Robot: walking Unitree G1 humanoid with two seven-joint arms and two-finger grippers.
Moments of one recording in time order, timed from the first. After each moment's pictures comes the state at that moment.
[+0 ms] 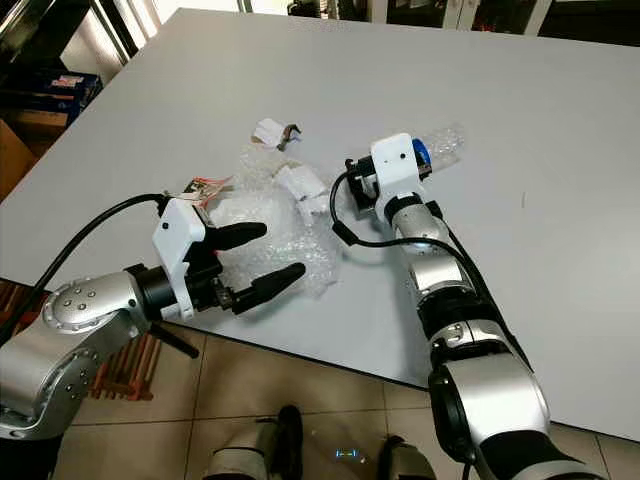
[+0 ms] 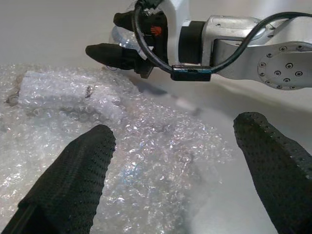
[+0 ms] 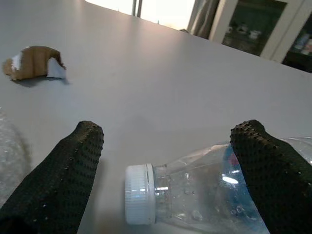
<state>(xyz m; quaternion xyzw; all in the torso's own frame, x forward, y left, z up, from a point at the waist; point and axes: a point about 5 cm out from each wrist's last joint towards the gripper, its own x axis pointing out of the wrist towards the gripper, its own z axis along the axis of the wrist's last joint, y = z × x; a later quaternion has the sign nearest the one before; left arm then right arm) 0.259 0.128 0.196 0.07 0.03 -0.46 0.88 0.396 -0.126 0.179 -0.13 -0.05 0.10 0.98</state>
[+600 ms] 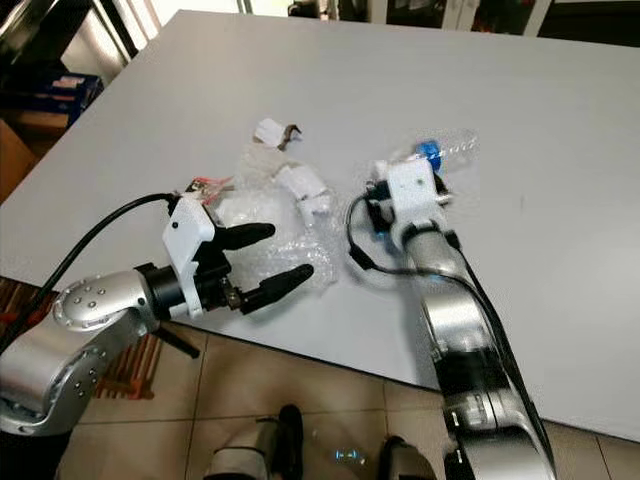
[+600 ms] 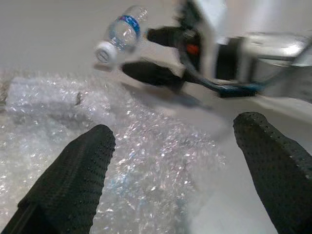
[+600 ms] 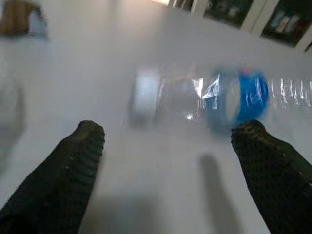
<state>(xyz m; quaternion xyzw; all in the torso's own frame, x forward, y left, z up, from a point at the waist) 0.262 0.121 0.197 0.07 0.02 -0.47 0.88 0.344 -0.145 0.159 -0.15 -0.01 0.05 0.99</state>
